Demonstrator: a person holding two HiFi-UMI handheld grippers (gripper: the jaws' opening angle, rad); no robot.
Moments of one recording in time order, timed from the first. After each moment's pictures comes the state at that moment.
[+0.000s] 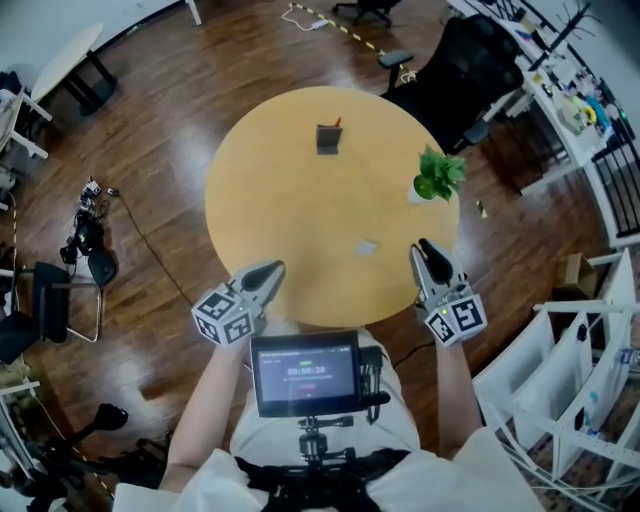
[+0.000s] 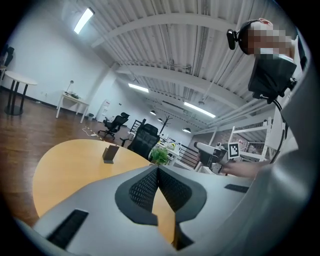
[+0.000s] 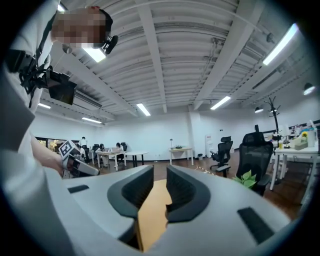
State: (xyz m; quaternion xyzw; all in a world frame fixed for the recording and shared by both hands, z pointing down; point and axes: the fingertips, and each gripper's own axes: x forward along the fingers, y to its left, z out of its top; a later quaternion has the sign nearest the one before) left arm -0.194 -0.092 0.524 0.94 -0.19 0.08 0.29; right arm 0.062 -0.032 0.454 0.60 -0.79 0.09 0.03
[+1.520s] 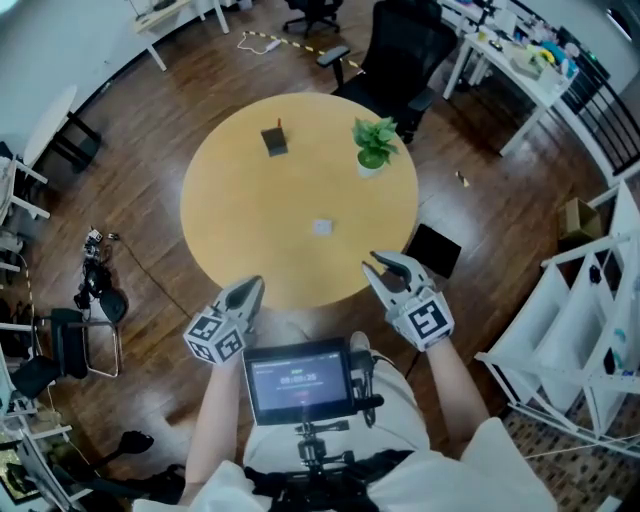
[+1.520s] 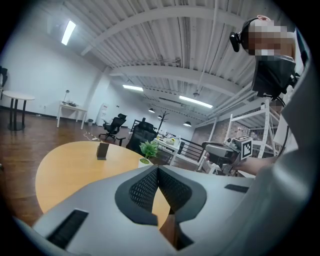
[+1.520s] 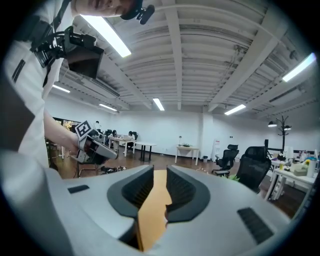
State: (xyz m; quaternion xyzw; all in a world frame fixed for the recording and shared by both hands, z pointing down) left arm -0.154 0.037 0.496 0.94 -0.21 0.11 0.24; right arm 0.049 0.121 0.442 0.56 -0.82 0.04 0.12
